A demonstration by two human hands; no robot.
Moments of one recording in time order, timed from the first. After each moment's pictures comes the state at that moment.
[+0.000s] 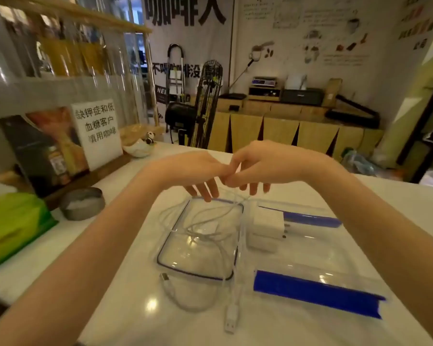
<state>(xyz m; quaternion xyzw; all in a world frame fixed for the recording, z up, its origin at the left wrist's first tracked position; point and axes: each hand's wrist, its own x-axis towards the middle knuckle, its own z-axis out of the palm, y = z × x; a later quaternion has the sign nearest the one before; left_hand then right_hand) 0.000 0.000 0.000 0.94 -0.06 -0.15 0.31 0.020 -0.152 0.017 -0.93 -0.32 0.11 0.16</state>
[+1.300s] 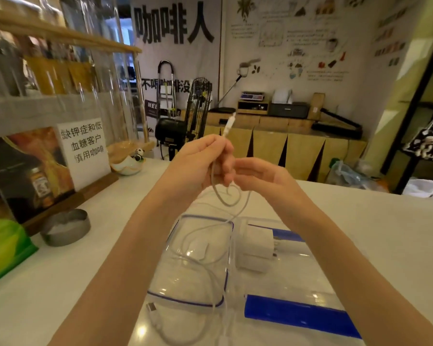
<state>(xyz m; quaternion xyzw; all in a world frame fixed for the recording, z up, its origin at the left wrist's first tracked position) -0.008 -0.022 0.007 0.65 -0.24 0.04 0.72 0.003 -0.176 -0.017 -0.75 -0.27 -0.01 0.60</state>
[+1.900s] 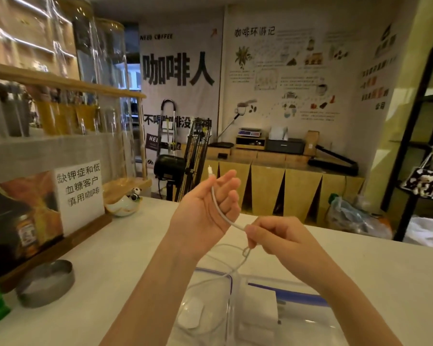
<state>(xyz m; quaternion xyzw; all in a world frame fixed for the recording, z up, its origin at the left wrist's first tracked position) 0.021 -0.035 0.019 0.27 -0.17 -0.15 0.94 0.013 -0.190 -0.004 -0.83 -0.27 -0.07 0.49</state>
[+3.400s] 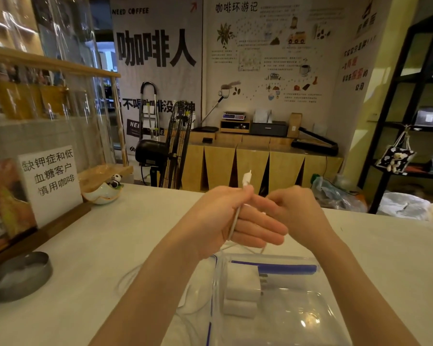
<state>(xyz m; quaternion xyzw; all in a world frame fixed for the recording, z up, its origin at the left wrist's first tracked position) -0.008 -0.071 0.020 0.67 -0.18 -0.15 0.70 0.033 -0.222 -0.005 -0.92 -0.17 -0.22 0.28</state>
